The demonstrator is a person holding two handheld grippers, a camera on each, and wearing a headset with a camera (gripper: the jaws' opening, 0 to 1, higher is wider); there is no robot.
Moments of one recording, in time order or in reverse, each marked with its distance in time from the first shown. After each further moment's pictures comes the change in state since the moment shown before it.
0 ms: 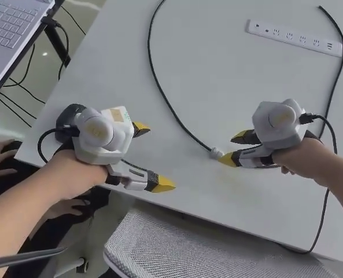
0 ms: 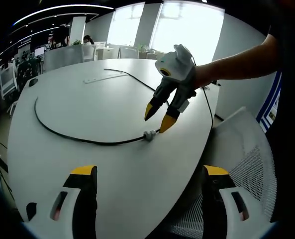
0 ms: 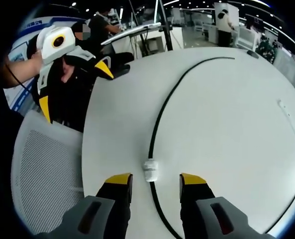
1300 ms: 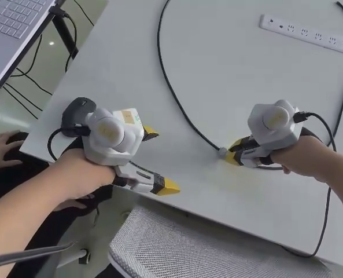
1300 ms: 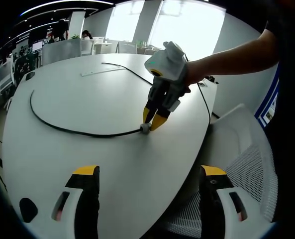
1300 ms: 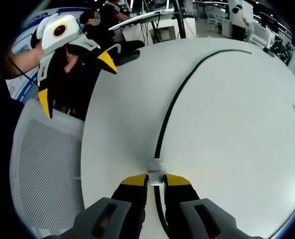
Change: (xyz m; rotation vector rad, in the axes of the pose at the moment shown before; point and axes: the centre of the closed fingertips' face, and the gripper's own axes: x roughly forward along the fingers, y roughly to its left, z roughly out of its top) left arm 0.012 0.001 -0.018 -0.021 0.035 -0.032; right arm 0.018 0.014 -0.008 -0.058 0.096 0.073
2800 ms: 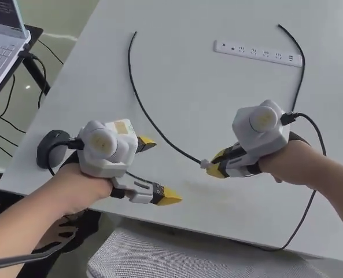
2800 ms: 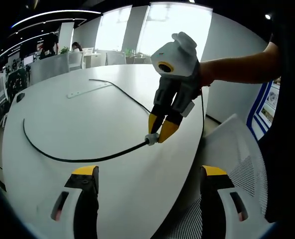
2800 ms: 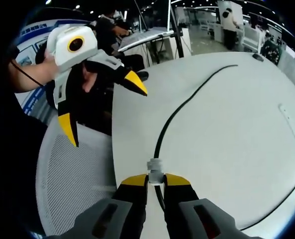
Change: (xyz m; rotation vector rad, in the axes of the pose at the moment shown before) left arm 0.013 -0.039 0.066 0.093 -0.065 -0.045; right arm -0.078 0.042 0.011 0.069 -0.098 0.002
